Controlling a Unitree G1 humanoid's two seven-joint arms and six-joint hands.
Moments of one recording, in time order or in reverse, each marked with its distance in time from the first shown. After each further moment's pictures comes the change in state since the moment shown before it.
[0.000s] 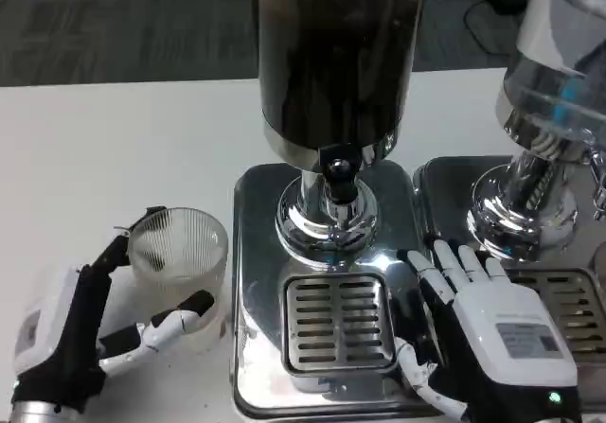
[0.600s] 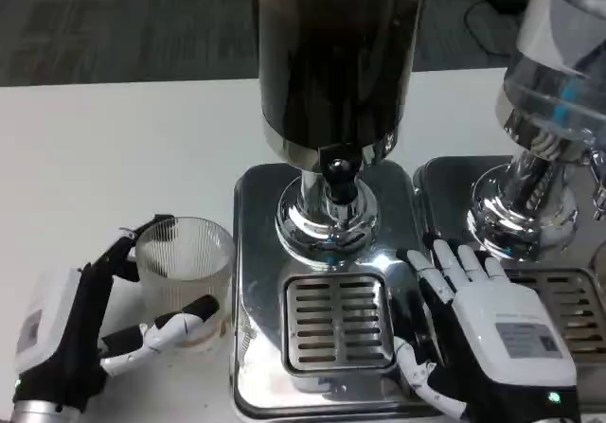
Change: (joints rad) left arm -0.002 0.000 -0.003 0.000 0.000 0.000 0.000; right arm 0.000 0.004 0.000 0.000 0.000 0.000 0.000
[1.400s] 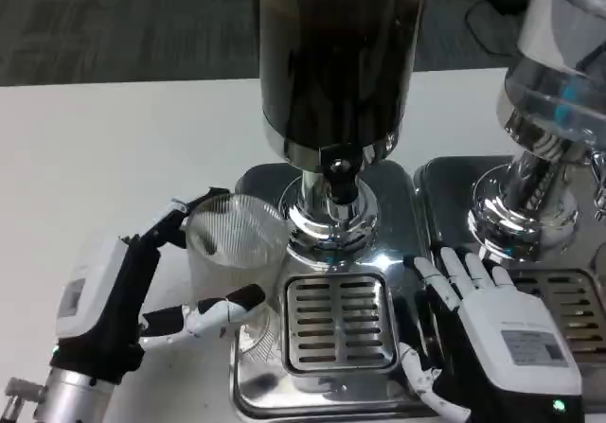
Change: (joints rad) left arm -0.067 -0.002 -0.064 -0.050 0.059 -0.070 0.007; right arm 0.027 0.008 -0.002 -0.011 -0.005 0.021 0.000
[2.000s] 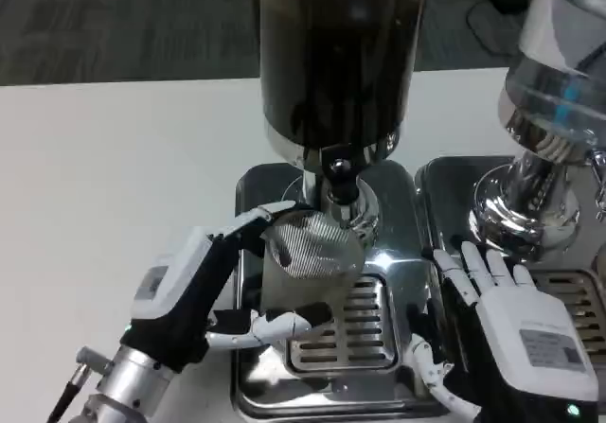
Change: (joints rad) left arm -0.166 -0.056 -0.151 0.172 0.065 -0.050 -0.010; right arm 0.051 0.037 -0.009 -0.069 -0.012 0.051 -0.019
